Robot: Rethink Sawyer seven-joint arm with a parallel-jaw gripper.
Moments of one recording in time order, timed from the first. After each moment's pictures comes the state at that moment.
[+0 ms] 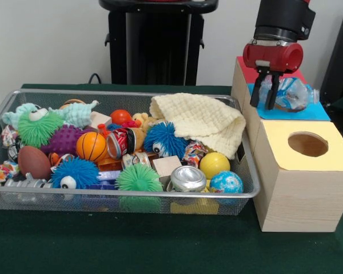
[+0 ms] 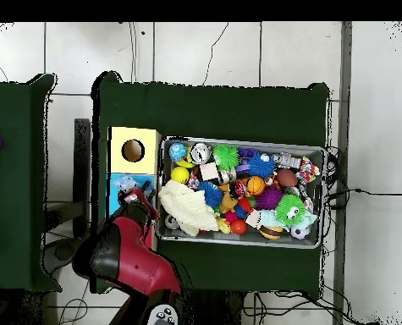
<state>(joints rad) 0.24 -0.68 -0.11 2.11 0.66 -0.37 2.32</state>
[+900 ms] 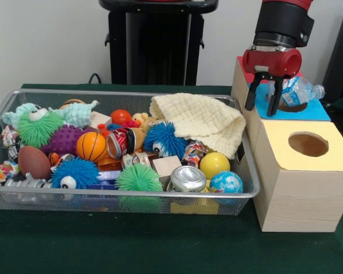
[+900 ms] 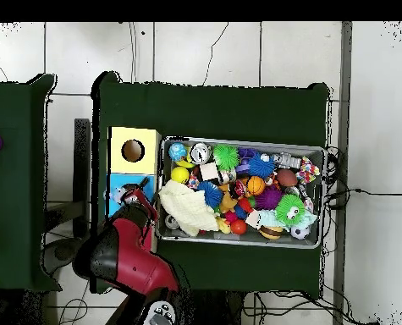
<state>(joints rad) 0.25 -0.64 -0.10 2.12 0.67 -0.44 2.35</state>
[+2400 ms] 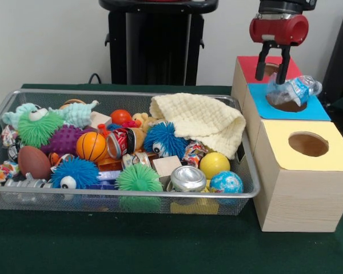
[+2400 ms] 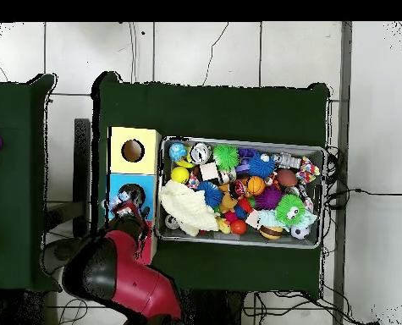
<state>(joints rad) 0.24 -0.82 -0.10 2.21 0.68 -0.23 2.36</state>
